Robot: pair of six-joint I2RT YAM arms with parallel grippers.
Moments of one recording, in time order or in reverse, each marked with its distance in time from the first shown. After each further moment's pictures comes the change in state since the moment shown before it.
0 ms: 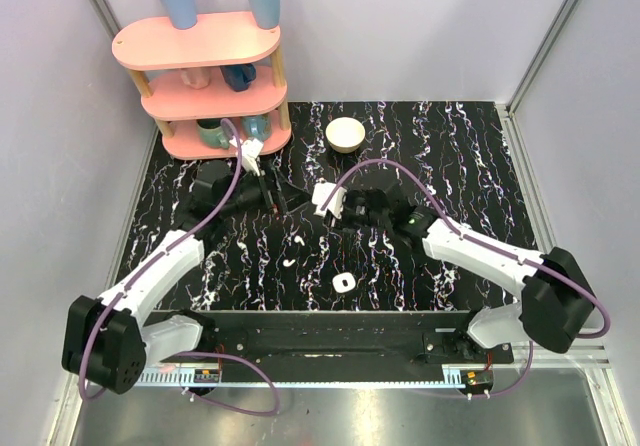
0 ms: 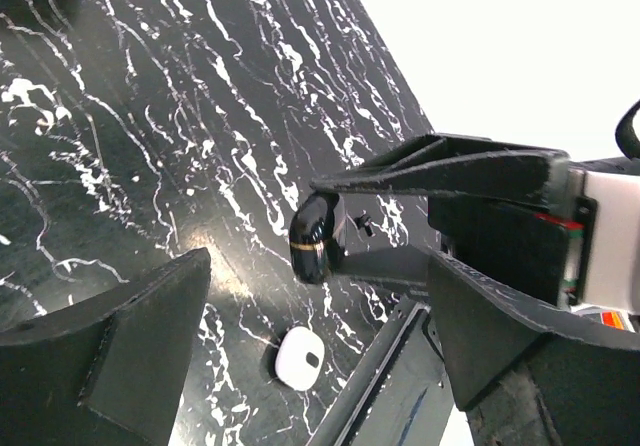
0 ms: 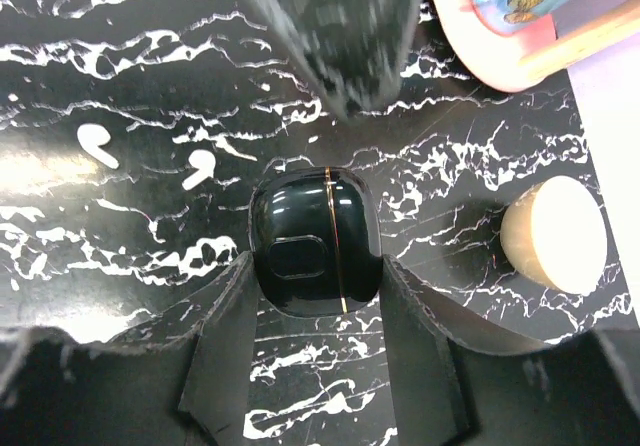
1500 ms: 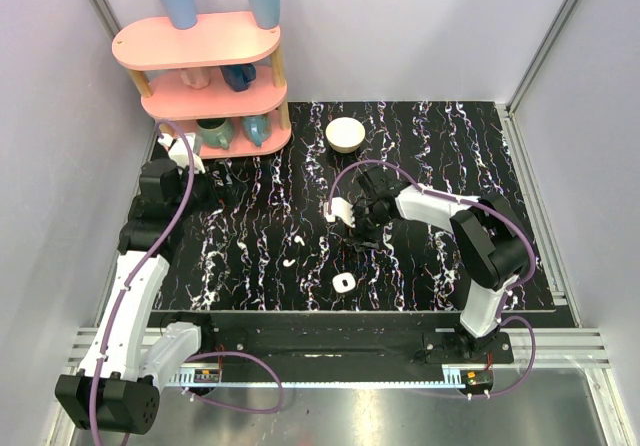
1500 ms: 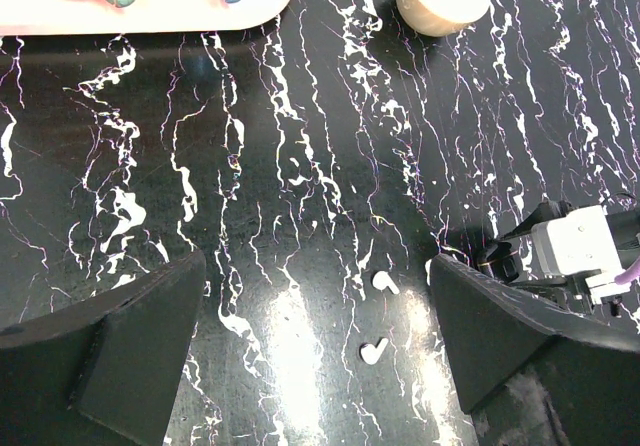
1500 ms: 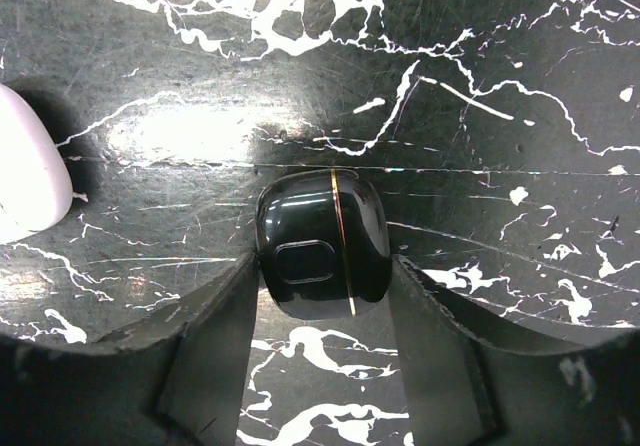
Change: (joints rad) left arm 0.275 -0.230 0.183 -0.595 -0.377 0.349; right arm -0.210 0.429 0.160 -0.457 -0.253 -0.284
